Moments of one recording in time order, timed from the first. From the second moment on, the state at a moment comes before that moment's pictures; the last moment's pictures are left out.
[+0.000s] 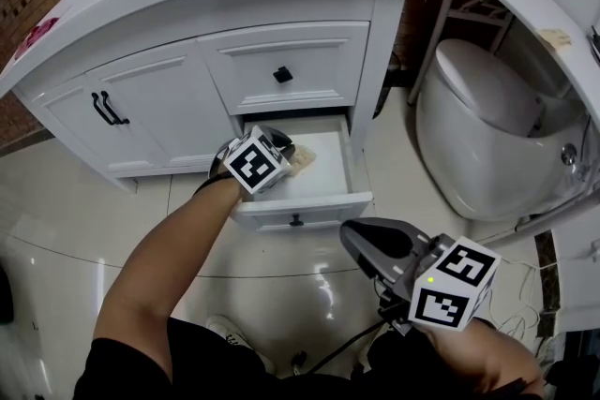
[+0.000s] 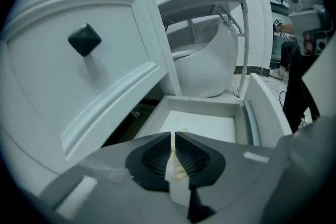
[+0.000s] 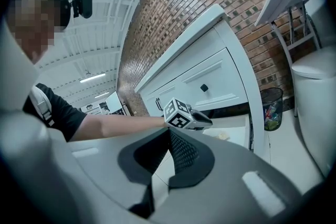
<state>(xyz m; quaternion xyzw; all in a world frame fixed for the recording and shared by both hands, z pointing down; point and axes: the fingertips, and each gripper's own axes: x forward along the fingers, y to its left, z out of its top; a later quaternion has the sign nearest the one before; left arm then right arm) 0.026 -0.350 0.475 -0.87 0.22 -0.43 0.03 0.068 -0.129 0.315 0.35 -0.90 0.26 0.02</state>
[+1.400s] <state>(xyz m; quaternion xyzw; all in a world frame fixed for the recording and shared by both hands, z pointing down) -0.053 -0.111 0.275 -0.95 0.29 -0.06 -0.05 0.059 -0.102 0.297 0.38 -0.91 0.17 0.03</state>
